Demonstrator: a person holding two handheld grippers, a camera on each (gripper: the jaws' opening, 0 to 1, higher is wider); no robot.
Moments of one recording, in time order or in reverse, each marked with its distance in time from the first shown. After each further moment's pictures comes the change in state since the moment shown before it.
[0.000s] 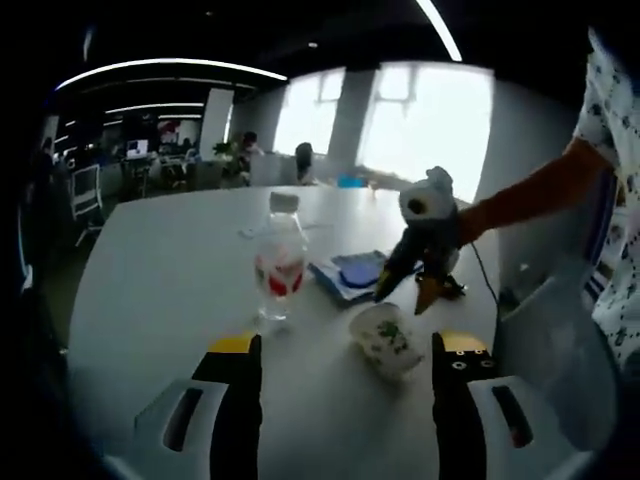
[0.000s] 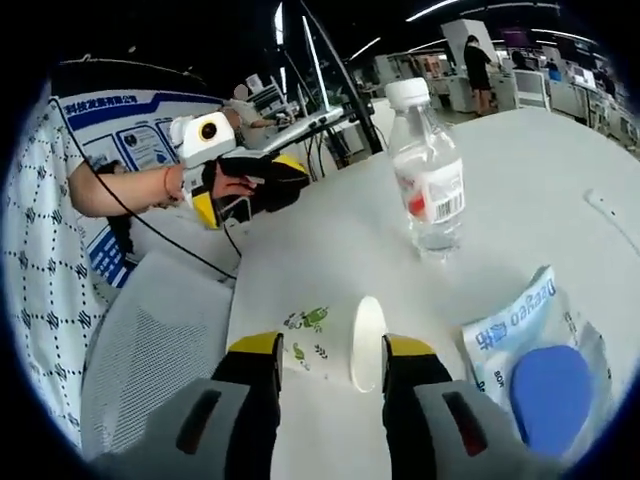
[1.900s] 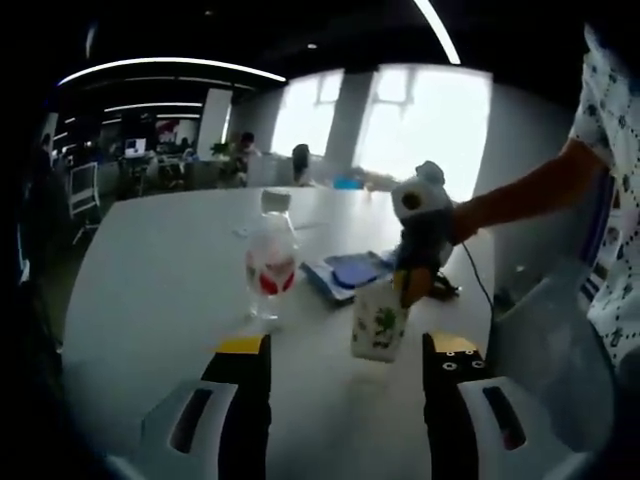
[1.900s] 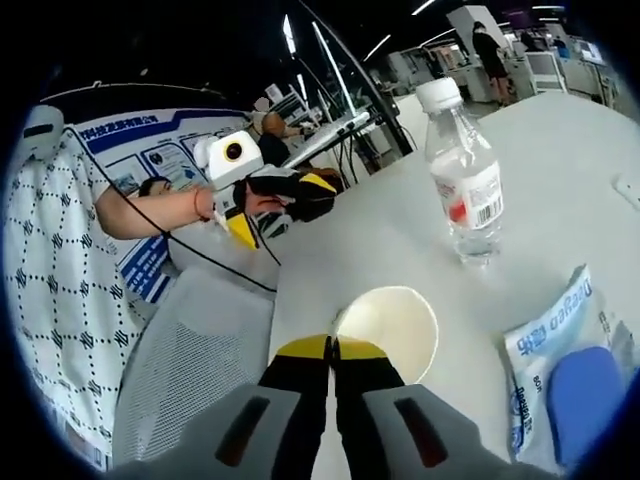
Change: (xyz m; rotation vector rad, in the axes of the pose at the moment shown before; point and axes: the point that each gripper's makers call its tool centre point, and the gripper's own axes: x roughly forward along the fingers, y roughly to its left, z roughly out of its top) left arm -0.001 -0.010 -0.001 -0.002 -0.008 -0.020; right arm -0.006 0.031 0.018 0.033 -0.041 0.125
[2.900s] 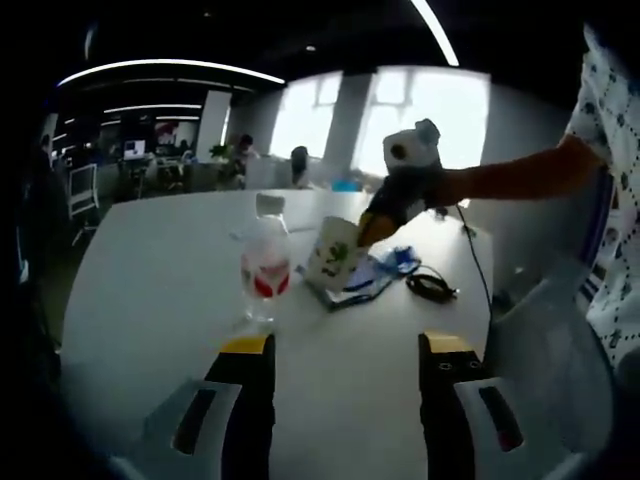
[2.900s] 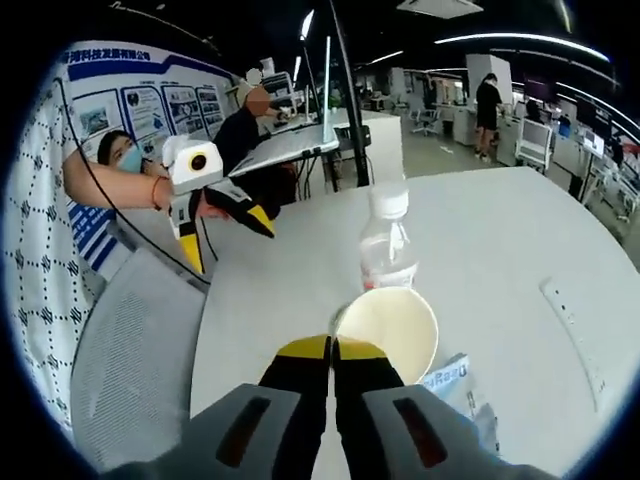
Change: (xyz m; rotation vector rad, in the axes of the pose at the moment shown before) left arm 0.002 -0.005 0.001 0.001 -0.010 -0.002; right arm -0.044 -0.044 0.060 -0.259 0.060 -0.269
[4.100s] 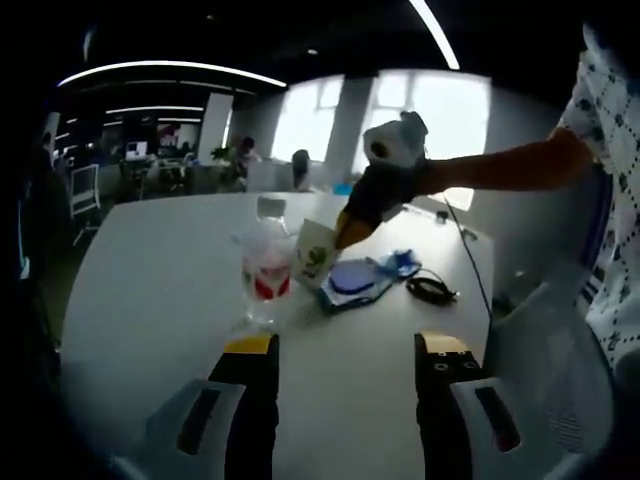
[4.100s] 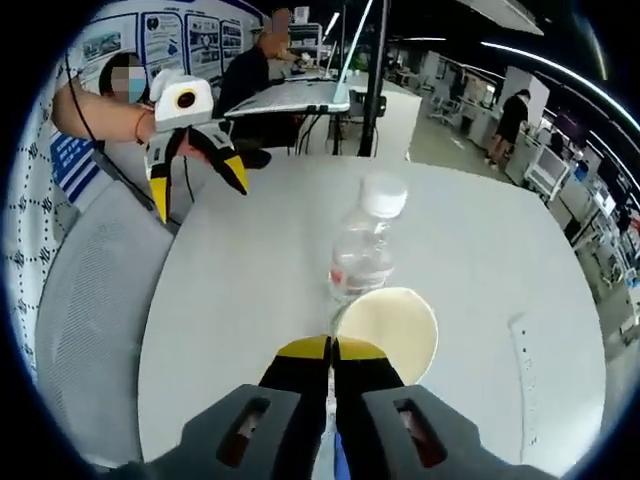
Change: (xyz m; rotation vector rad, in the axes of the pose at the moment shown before) left arm -0.001 0.000 0.001 -0.005 -0.016 0.002; right arm 0.016 -0.026 -0.006 -0.295 0.248 -0.071
